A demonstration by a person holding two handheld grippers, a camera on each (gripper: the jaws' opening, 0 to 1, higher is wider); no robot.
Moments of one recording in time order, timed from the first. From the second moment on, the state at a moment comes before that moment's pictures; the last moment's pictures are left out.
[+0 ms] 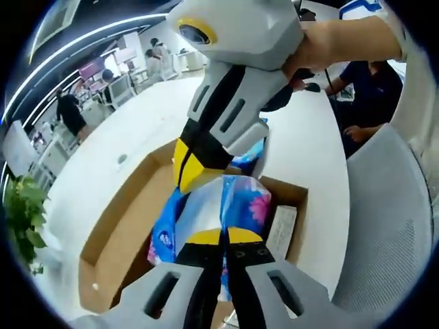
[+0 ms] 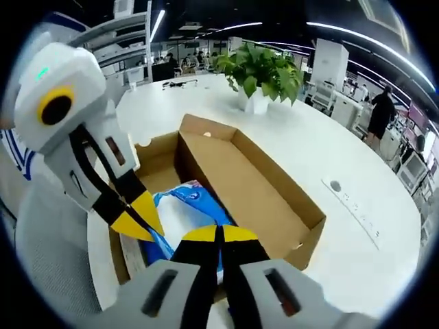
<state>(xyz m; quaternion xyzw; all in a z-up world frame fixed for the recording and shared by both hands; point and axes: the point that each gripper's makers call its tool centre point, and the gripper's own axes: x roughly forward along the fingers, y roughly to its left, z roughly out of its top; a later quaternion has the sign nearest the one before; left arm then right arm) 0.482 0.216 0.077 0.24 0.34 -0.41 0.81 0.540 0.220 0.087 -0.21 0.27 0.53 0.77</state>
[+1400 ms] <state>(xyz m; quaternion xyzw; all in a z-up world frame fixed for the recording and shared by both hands) 0.501 0.102 0.129 0.25 0.29 -0.49 0.79 0.556 0.117 0.135 -0.20 0.28 0.50 0.80</state>
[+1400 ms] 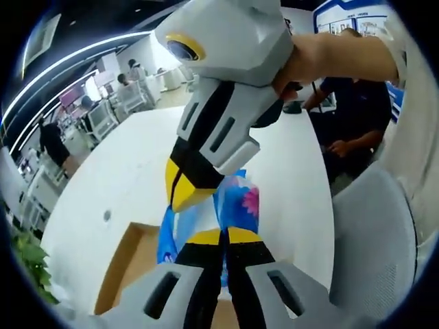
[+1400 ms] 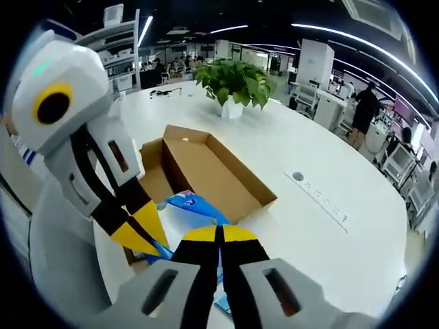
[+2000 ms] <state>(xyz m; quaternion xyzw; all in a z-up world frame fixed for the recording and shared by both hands) 0.510 0.037 0.128 0.25 0.27 -0.52 0.77 0.566 0.053 0.133 -0.18 0.29 0.46 0.82</state>
